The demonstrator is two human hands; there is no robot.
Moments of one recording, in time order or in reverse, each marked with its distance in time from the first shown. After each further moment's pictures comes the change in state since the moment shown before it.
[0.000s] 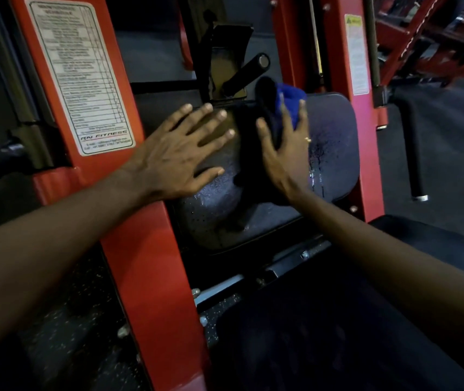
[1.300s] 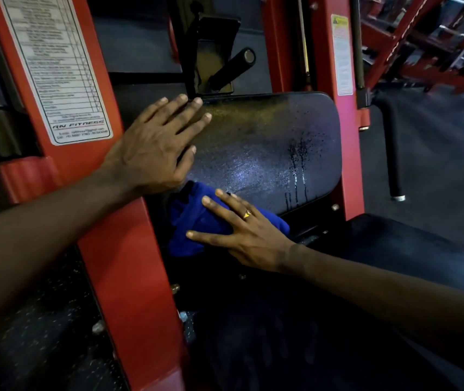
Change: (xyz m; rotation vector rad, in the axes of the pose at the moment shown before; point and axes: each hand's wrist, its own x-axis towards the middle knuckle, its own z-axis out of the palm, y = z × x) left_hand 0.001 0.010 -0.003 -0.074 0.103 -0.162; right_hand -0.110 0.039 -0.017 -0.380 -0.501 -1.044
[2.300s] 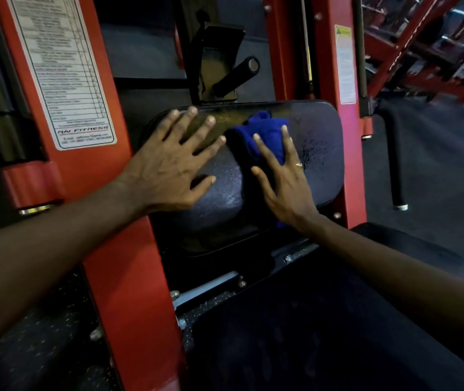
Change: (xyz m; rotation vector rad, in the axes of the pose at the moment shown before) left_hand -0.003 0.018 0.000 0.154 -0.111 0.055; right_hand 0.015 0.082 -0.018 0.171 0.237 0.688
